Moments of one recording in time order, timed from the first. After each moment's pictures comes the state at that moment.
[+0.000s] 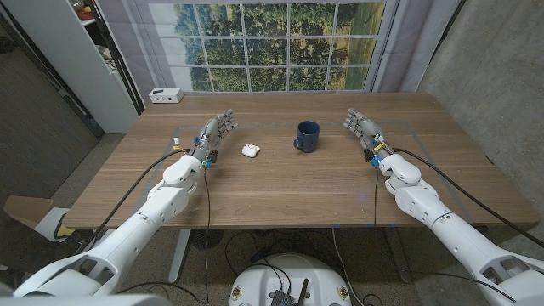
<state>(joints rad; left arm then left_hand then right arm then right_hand) 0.86 0.54 0.37 -1.33 -0.65 -0.29 -0.04 0.33 0.15 0.69 -0.05 0.16 0.20 0.06 0.19 0.19 0.20 0.02 0.21 0.21 0.20 0.00 0.17 0.17 0.33 0.02 0.29 0.17 -0.85 -0.52 -0.37 -1.31 0.65 0.29 0.01 0.54 0.10 0.39 0.00 0.17 0.27 -0.05 0.19 0.20 0.22 -0.01 0.19 0.23 0.21 -0.04 0.21 0.27 0.16 -0.04 0.87 0.16</state>
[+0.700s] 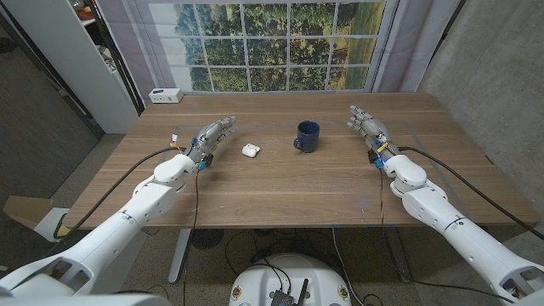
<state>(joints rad) 0.88 0.67 0.39 -1.44 -0.58 -0.14 -0.03 0.47 0.07 0.64 -0.18 0.16 0.25 0.03 0.21 0.20 0.09 0.01 0.21 0.24 0.03 0.02 0.17 0.17 0.16 0.04 0.19 0.17 -0.94 -0.61 -0.36 -1.48 0.53 0.25 -0.10 0.58 0.11 0.35 -0.11 0.17 0.33 -0.10 0.21 0.21 0.20 -0.01 0.21 0.22 0.18 -0.04 0.21 0.20 0.16 -0.03 0.69 0.16</state>
